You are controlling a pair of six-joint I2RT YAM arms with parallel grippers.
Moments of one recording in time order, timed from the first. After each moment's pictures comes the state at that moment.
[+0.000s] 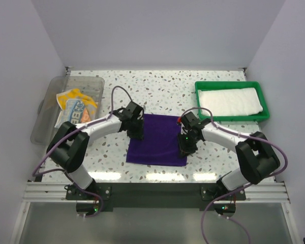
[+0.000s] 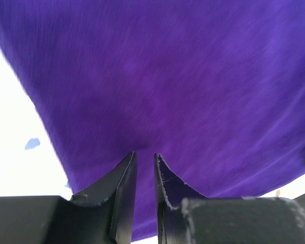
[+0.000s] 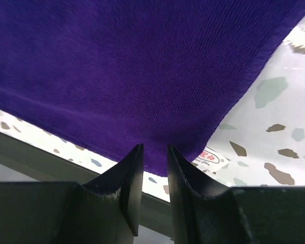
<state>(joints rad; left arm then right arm) -0.60 1.66 0.99 -0.47 0.12 -0.51 0.55 1.50 0.83 -0.68 -0.25 0.42</state>
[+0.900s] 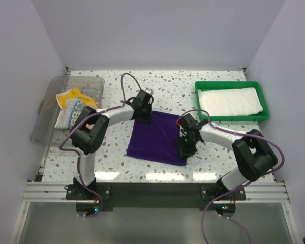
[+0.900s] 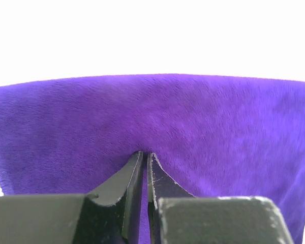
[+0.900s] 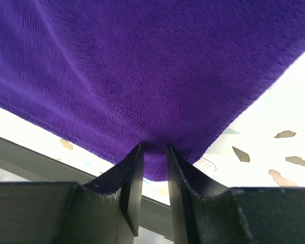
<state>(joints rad) -0.59 1.99 1.29 -0.24 0.01 -0.52 0.58 1.55 0.80 -0.66 -0.25 0.40</state>
